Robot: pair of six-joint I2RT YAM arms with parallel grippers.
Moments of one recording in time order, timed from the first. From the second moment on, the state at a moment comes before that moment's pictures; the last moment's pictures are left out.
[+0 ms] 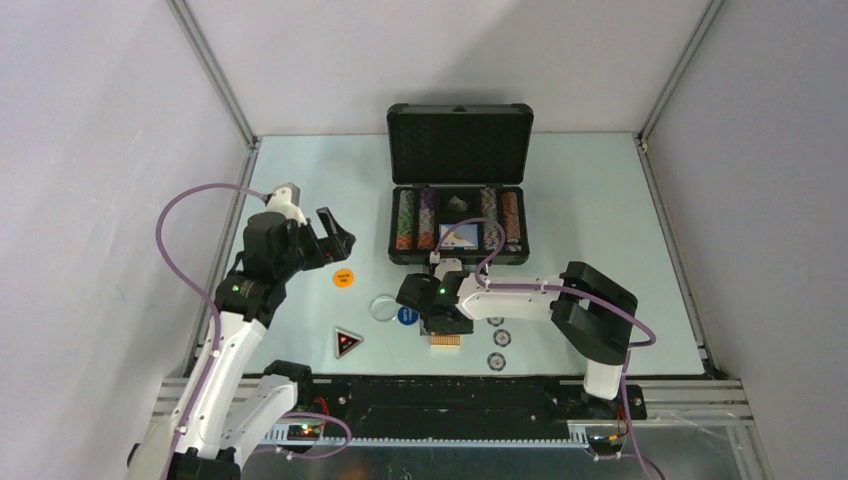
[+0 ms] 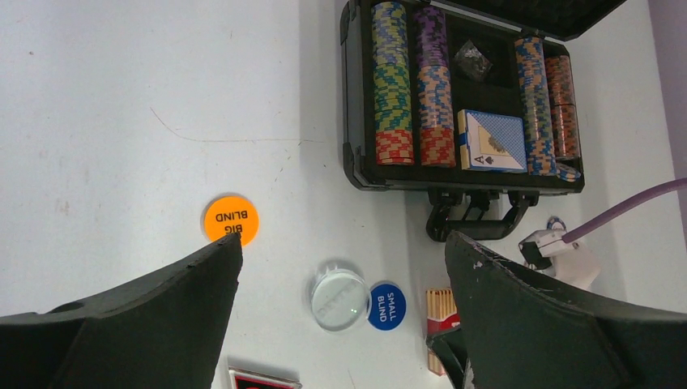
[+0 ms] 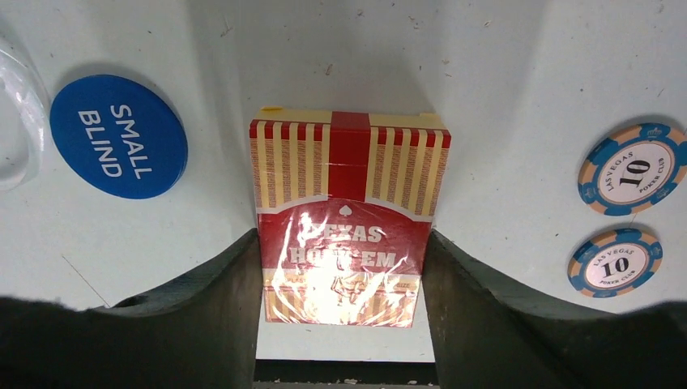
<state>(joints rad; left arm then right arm) -0.18 0.79 0.82 -0.53 0.09 -0.43 1.17 1.83 1.20 -0.74 0.33 1.10</state>
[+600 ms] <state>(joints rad) -0.18 0.79 0.81 -0.53 0.09 -0.43 1.06 1.65 1.19 -0.71 0.30 0.82</state>
